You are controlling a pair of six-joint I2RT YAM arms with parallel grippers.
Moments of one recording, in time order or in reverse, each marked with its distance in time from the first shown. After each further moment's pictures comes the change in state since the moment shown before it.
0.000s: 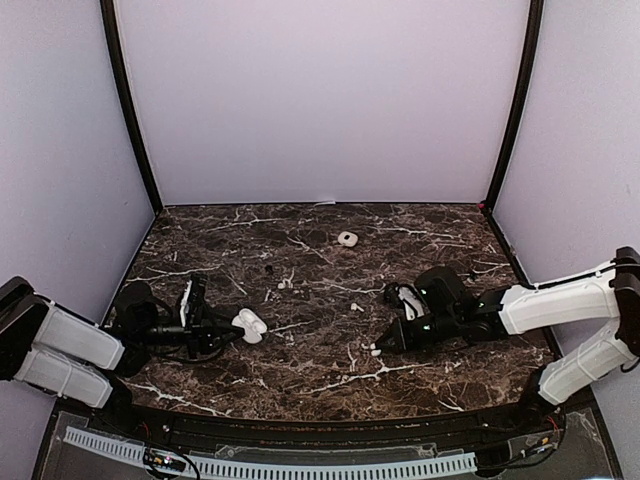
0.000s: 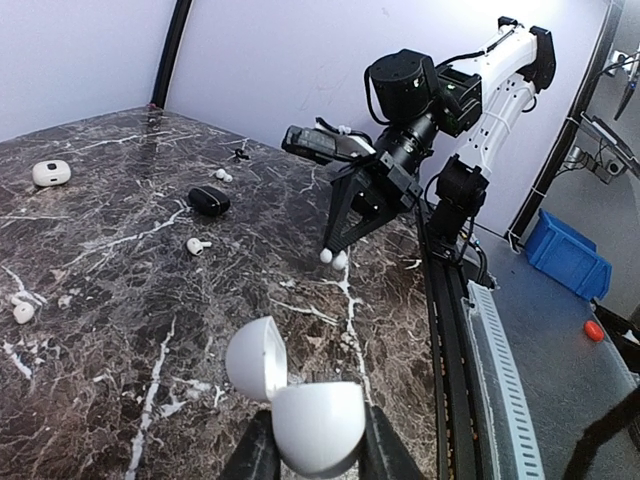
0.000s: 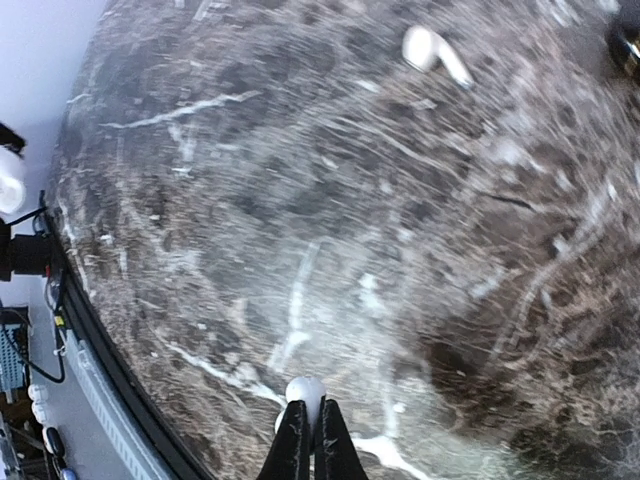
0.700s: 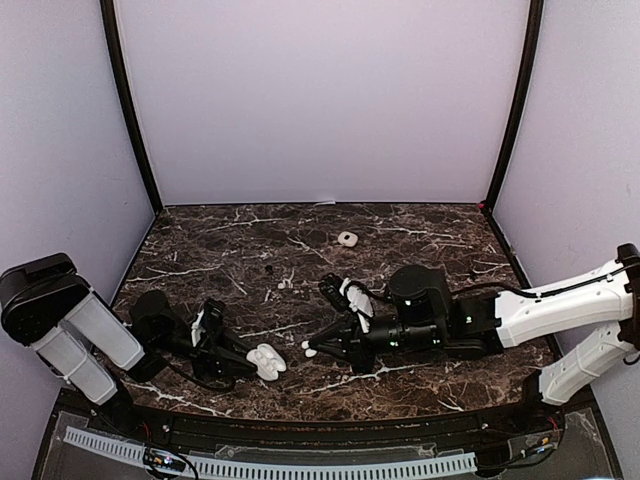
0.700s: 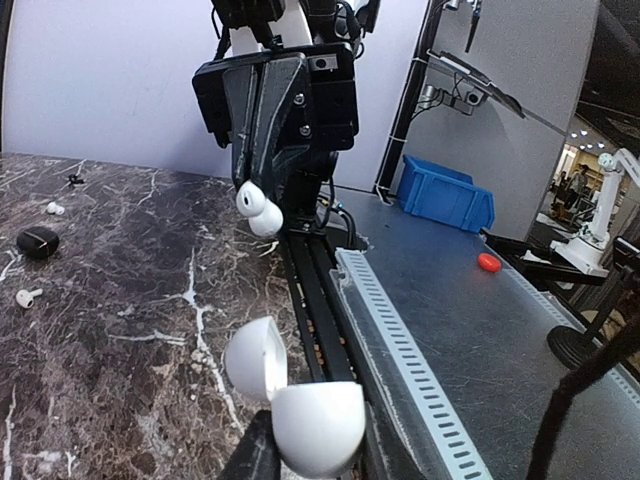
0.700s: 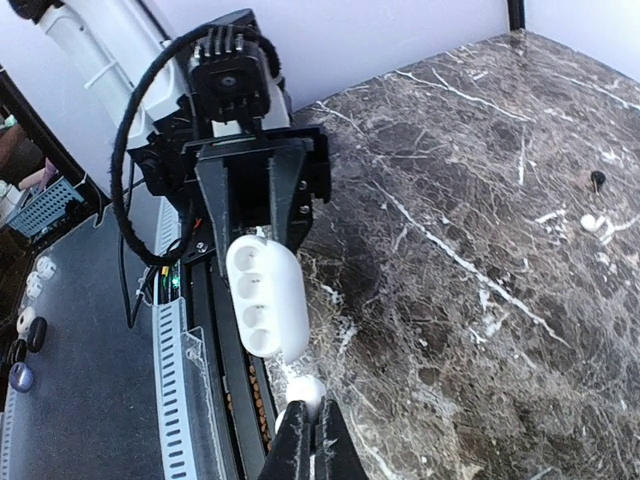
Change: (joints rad) left arm -0.204 0.246 0.032 0.312 0.198 0.015; right arm 0.341 -0.004 0.183 0.253 0.065 -0.385
